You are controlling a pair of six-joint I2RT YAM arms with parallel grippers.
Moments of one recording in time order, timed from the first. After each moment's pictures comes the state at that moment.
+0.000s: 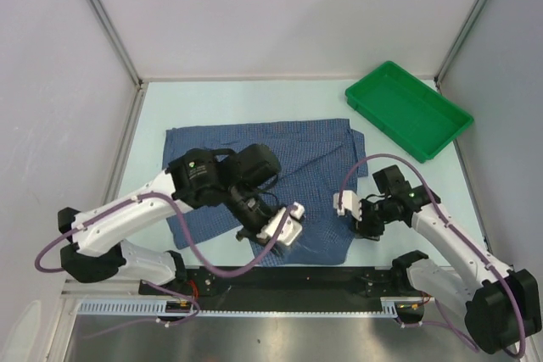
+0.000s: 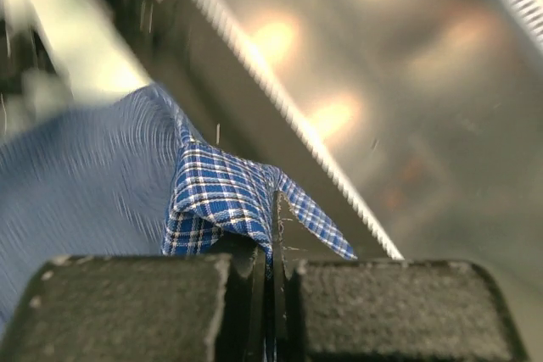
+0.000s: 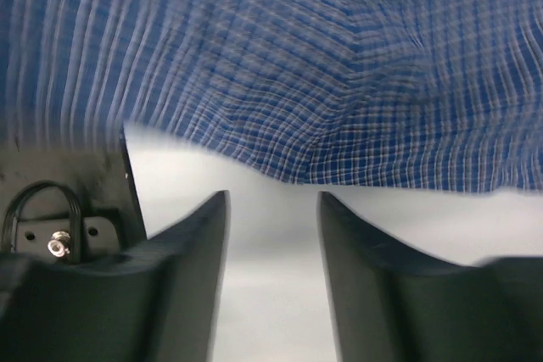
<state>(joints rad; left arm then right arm) -1.14 1.31 1.55 -1.29 0.79 0.79 0.38 0.94 0.60 -0.90 -0.56 -1.03</state>
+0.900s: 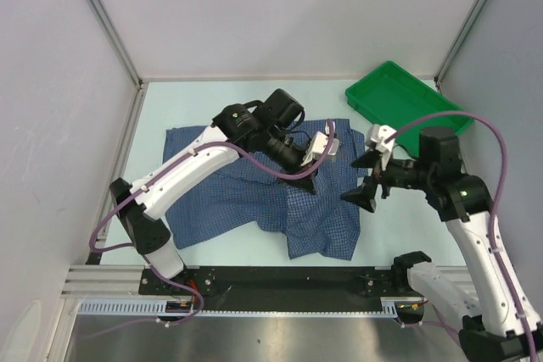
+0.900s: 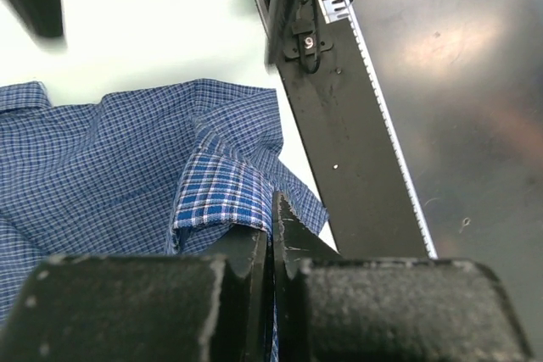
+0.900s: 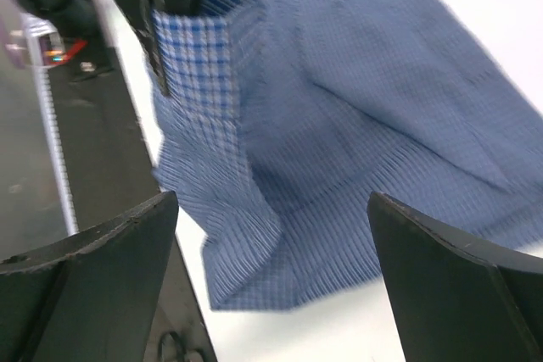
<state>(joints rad) -0.90 1.68 1.83 -1.11 0.84 0.61 0.19 0.82 1.11 -0.89 -0.90 -0.47</state>
